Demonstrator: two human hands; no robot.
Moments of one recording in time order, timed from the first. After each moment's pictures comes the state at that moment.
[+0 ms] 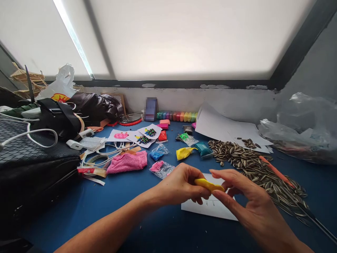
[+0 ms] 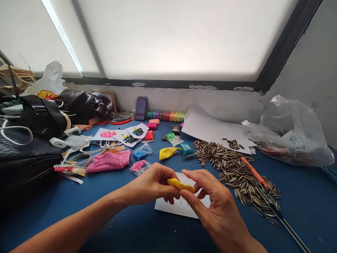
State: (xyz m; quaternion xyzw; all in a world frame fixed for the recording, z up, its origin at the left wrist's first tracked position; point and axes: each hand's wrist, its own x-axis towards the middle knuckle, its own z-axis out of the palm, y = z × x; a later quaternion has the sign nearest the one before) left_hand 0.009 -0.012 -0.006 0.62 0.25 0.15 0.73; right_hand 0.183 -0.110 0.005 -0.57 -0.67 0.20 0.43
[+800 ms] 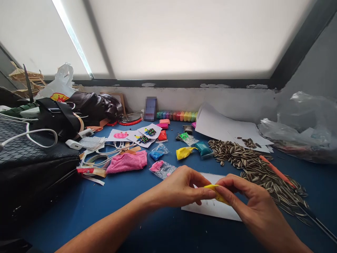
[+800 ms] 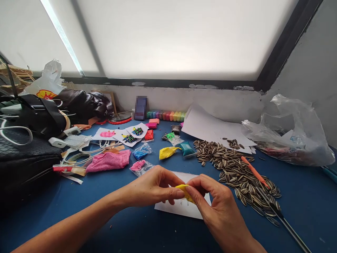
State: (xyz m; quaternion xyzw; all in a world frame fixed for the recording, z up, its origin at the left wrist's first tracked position) left_hand 0.005 -0.012 0.002 0.71 0.23 0.10 0.66; right_hand 0.183 -0.113 0.002 -0.62 -0.63 0.26 0.40
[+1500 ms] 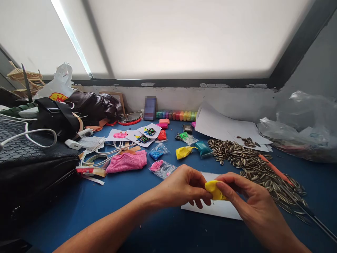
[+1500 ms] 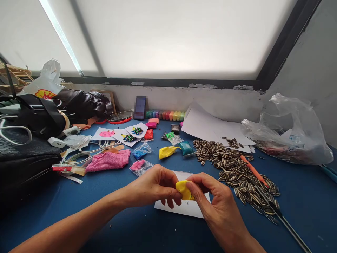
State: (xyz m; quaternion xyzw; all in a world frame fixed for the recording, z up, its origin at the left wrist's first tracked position) left_hand 0.007 -0.015 0.001 0.64 0.26 0.10 0.71; right_hand 0.181 -0.111 0.002 -0.63 -0.60 0.24 0.43
